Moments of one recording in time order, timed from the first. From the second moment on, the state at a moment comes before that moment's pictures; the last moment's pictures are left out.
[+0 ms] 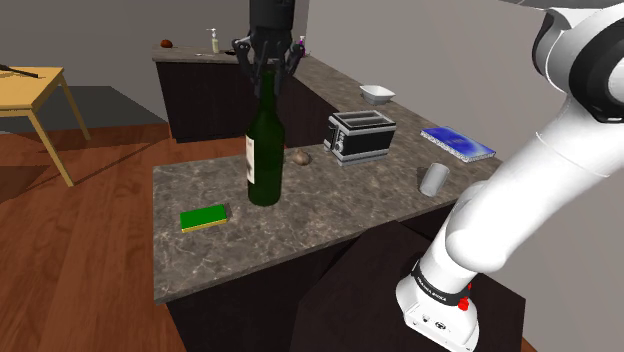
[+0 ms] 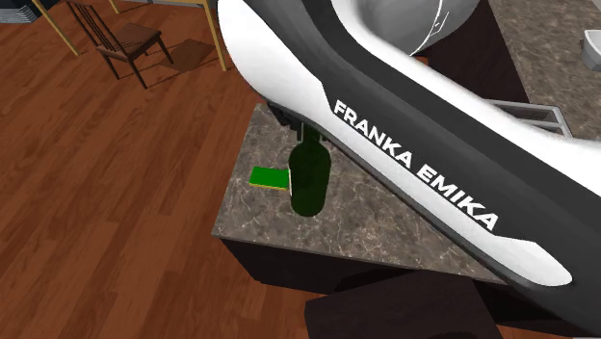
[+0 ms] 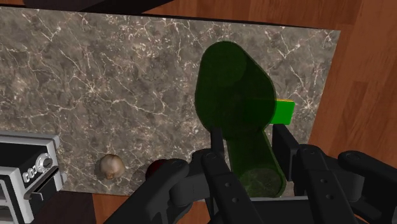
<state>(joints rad) 0.04 -0.20 0.33 -1.70 0.04 1.55 0.62</state>
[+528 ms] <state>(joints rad) 0.01 -0.36 0.23 -1.83 0.06 1.52 0.48</state>
